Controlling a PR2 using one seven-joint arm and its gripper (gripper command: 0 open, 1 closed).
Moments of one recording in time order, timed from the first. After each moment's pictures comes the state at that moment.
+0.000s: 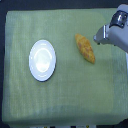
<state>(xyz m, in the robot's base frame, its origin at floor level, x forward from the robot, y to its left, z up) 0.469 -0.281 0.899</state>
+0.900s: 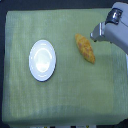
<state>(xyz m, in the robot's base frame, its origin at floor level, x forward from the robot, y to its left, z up) 0.488 -0.266 0.879</state>
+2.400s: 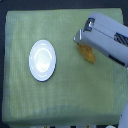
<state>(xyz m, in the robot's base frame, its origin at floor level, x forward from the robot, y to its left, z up) 0.514 -0.184 0.749</state>
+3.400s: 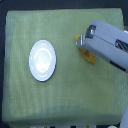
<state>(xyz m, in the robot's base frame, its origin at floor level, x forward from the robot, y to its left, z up) 0.497 -0.193 0.719</state>
